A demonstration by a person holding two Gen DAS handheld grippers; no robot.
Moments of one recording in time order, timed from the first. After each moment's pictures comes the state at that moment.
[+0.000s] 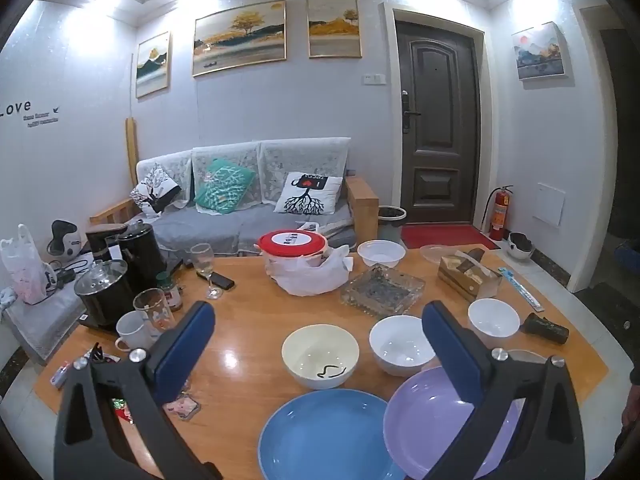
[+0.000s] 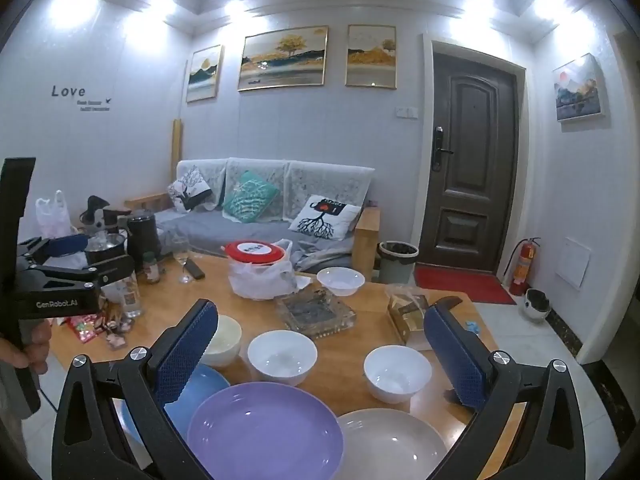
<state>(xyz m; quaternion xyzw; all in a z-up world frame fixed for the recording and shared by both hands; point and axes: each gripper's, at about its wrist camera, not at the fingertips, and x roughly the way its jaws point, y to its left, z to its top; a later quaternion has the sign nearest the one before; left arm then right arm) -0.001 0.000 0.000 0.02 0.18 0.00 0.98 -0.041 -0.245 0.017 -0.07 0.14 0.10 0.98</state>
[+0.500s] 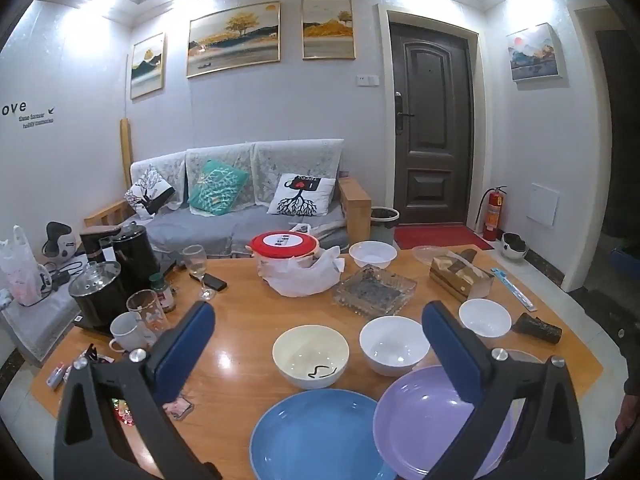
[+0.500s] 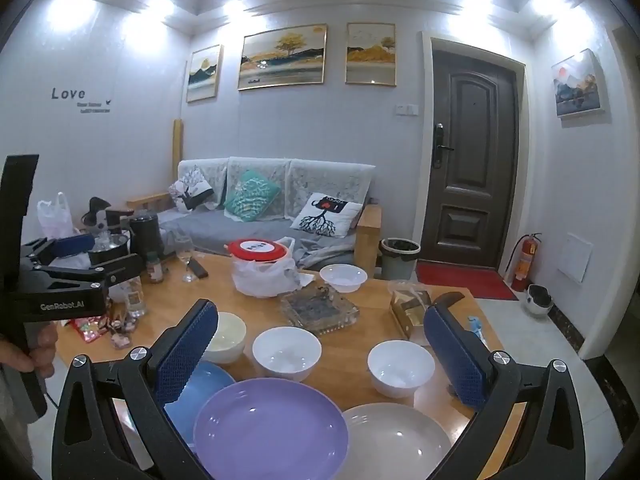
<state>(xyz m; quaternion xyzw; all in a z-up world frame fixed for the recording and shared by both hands) -0.005 -0.010 0.002 0.02 0.18 -0.02 0.98 -0.047 -0.240 0.011 -0.05 0.14 0.10 0.98</state>
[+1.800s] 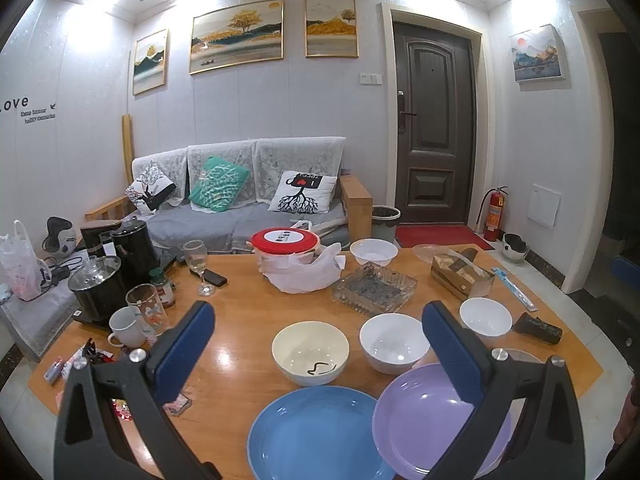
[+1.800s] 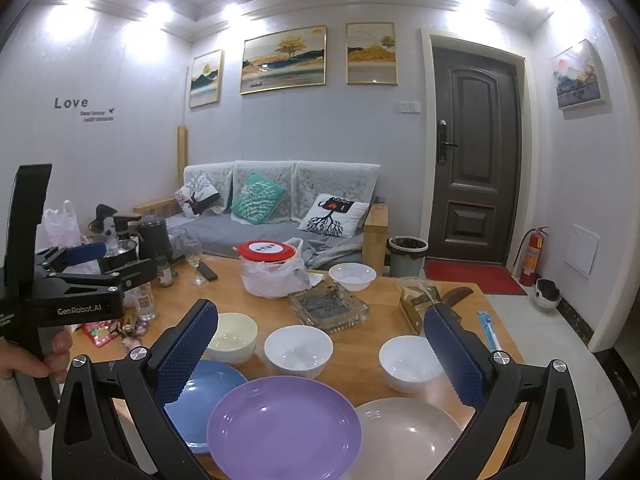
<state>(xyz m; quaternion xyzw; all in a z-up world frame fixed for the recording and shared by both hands) -0.002 -0.007 -0.002 0.01 0.19 -0.01 0.98 -0.049 -0.247 0.008 -0.03 0.14 0.12 0.98</state>
